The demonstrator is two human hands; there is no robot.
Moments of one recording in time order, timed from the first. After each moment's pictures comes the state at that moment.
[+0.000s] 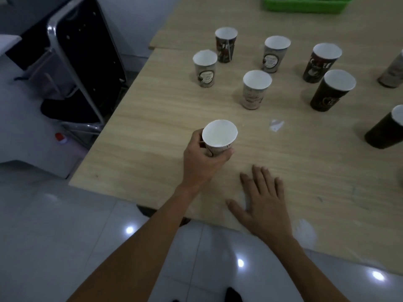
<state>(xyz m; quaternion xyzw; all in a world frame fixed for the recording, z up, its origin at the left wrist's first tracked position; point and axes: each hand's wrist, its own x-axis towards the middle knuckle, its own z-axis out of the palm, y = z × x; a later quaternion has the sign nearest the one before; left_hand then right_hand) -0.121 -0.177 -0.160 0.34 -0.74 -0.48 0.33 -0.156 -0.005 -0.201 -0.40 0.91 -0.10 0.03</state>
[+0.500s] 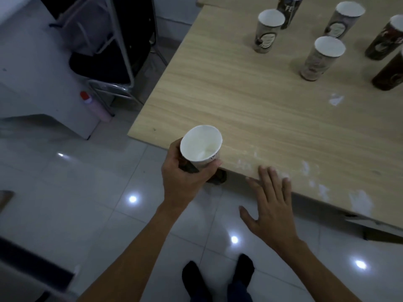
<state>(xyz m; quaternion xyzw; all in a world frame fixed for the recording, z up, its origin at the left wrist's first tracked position) 0.088 -0.204 -0.164 0.35 -0.69 -0.49 0.40 -0.025 -0.023 -0.220 -0.51 0.85 -0.12 -0.04</state>
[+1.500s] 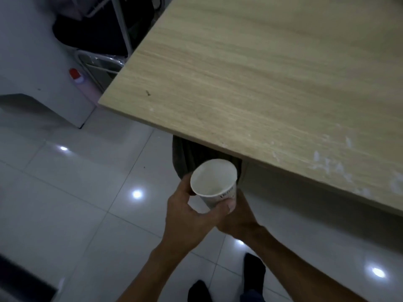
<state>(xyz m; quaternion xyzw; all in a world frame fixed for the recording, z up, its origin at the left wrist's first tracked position) 0.129 -0.218 -0.326 0.37 -0.68 -0.57 0.27 0.017 -0.147 -0.420 -0.48 0.77 -0.33 0.28</state>
